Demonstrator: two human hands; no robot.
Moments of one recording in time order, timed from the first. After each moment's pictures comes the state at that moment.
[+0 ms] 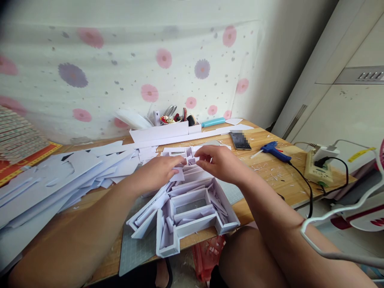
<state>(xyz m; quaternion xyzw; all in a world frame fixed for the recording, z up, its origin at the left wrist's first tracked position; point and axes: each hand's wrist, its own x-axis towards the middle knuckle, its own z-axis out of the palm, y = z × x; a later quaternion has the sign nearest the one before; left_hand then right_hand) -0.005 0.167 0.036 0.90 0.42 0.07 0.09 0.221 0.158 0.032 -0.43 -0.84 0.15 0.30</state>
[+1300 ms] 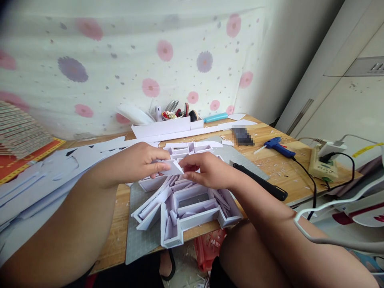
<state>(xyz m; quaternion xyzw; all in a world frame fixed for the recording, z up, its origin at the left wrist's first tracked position) -0.030 0.150 0.089 0.91 0.38 0.04 0.16 0.191 0.148 0.028 -0.28 -0.89 0.27 0.26</state>
